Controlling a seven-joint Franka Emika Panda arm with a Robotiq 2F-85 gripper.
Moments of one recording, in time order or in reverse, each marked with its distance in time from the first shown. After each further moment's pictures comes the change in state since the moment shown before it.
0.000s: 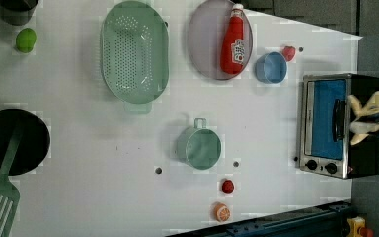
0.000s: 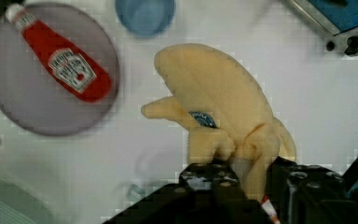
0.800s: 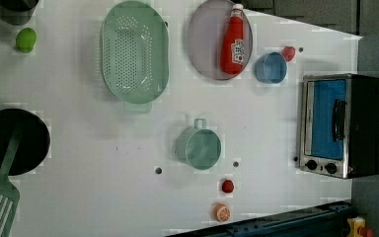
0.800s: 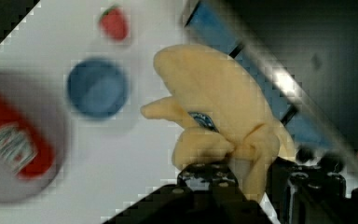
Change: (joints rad) arm 0.016 0.249 -0.407 0.156 -0.004 0.096 -0.511
